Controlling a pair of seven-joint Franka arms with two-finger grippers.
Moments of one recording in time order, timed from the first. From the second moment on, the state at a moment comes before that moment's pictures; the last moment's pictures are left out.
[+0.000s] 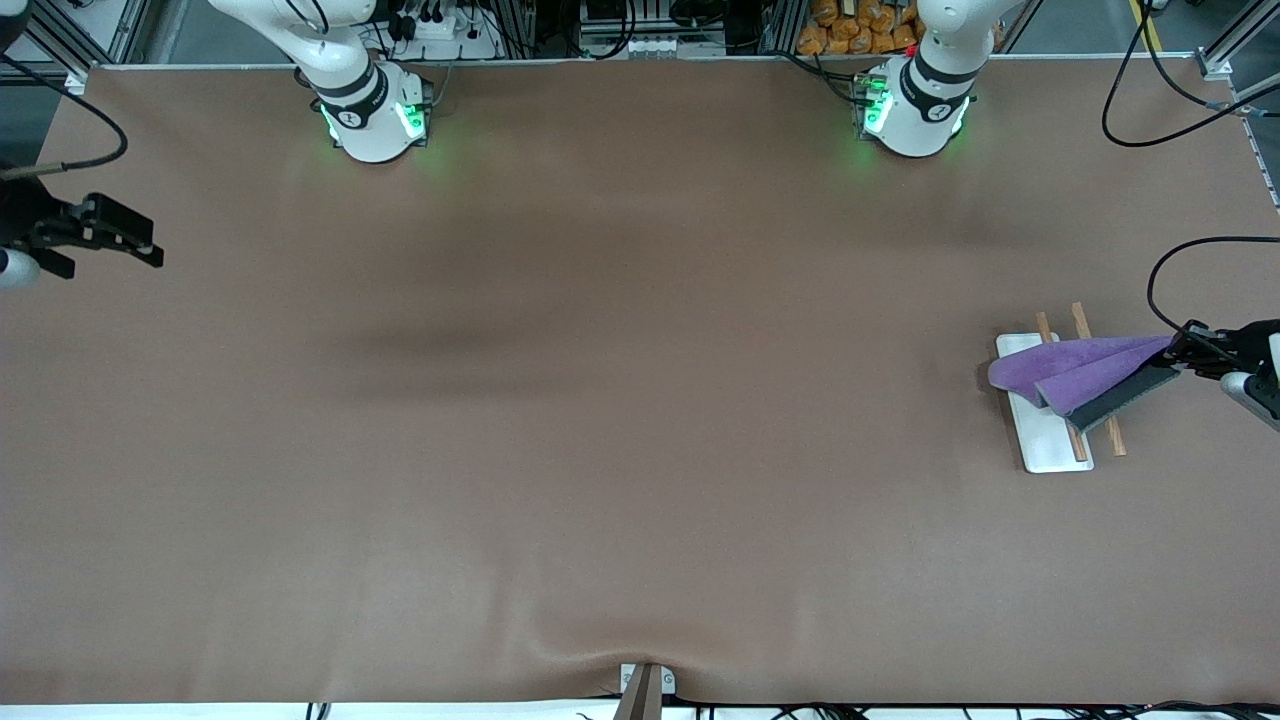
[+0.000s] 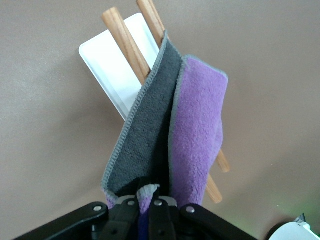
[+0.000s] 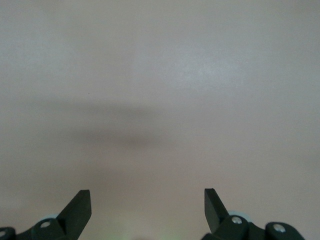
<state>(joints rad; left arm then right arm) 0.57 0.51 -0.19 -1.56 -0.05 1.72 0.91 -0.10 0.00 0.07 -1.54 0.02 1.48 -0.16</state>
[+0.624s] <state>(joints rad) 0.60 0.56 -0.19 -1.56 -0.05 1.75 0.93 -0.08 0.00 0.07 -1.49 0.02 1.48 -0.16</state>
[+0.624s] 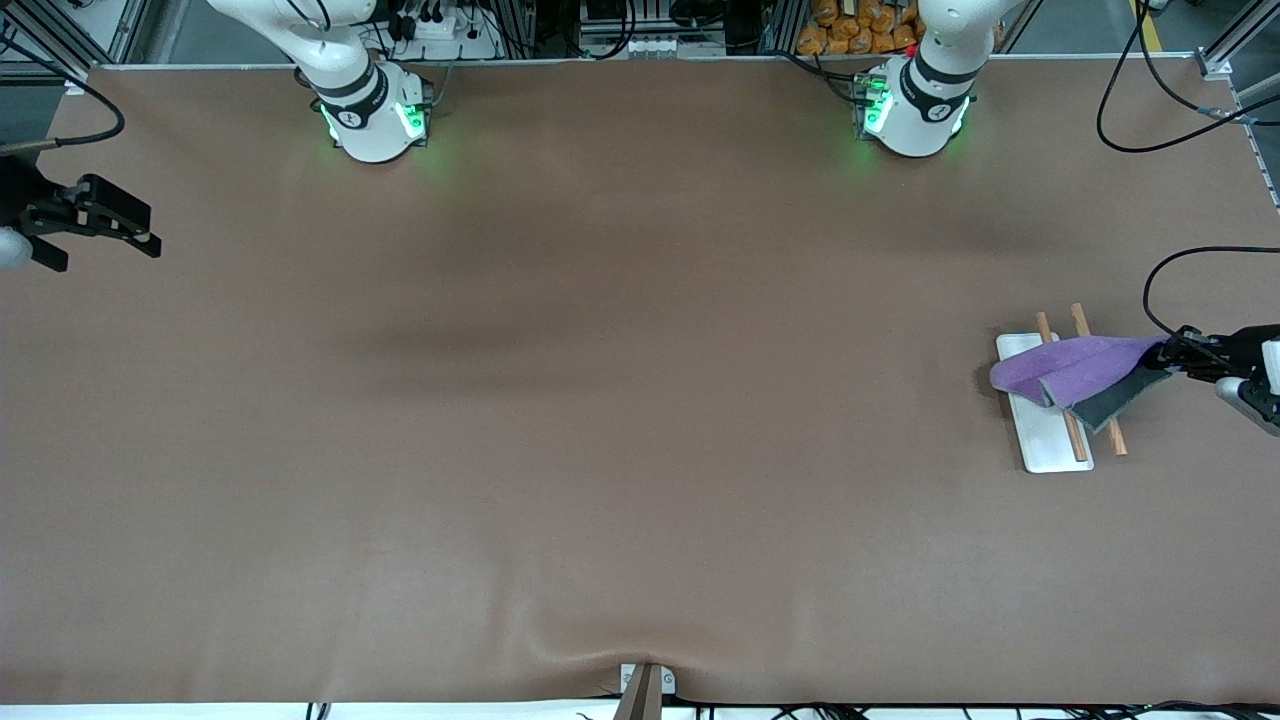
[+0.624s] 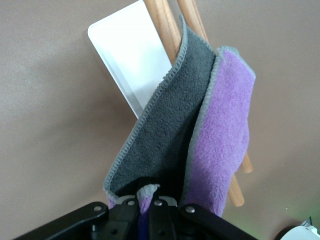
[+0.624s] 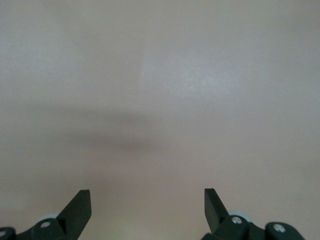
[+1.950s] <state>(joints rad) 0.55 0.46 -0.21 -1.40 -0.04 1.64 0.95 -0.04 0.00 0.06 -1.48 0.02 1.46 -0.09</state>
